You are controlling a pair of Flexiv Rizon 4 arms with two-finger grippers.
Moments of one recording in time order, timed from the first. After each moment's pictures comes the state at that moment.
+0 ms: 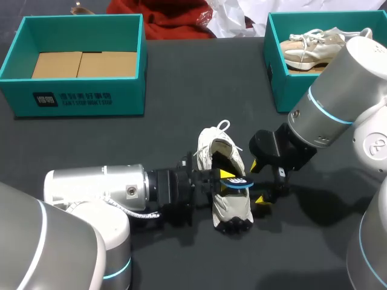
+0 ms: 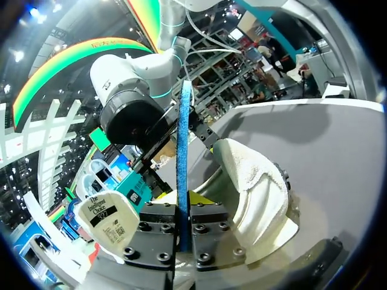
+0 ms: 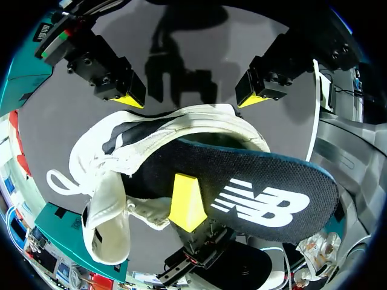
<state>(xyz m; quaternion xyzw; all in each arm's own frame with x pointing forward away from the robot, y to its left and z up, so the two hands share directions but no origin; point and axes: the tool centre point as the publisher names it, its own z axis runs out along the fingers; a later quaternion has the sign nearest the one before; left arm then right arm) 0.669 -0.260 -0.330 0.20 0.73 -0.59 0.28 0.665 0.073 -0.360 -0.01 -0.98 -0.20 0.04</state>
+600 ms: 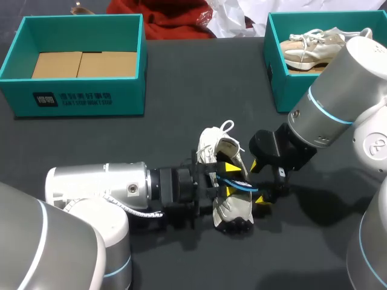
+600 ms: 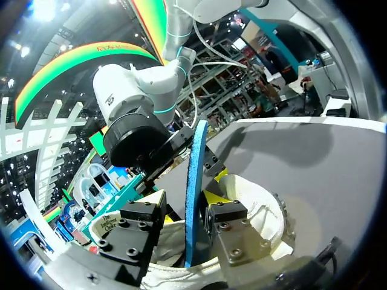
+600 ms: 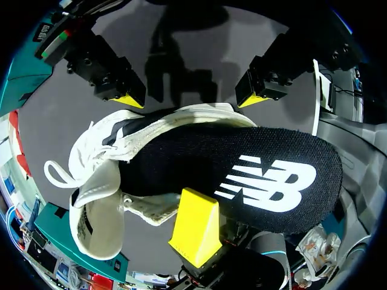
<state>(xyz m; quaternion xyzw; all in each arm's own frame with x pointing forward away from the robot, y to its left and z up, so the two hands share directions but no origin) 0.653 -0.272 -0.303 0.20 0.71 -0.62 0.26 0.665 0.073 -0.360 -0.01 -0.98 -0.20 0.04</state>
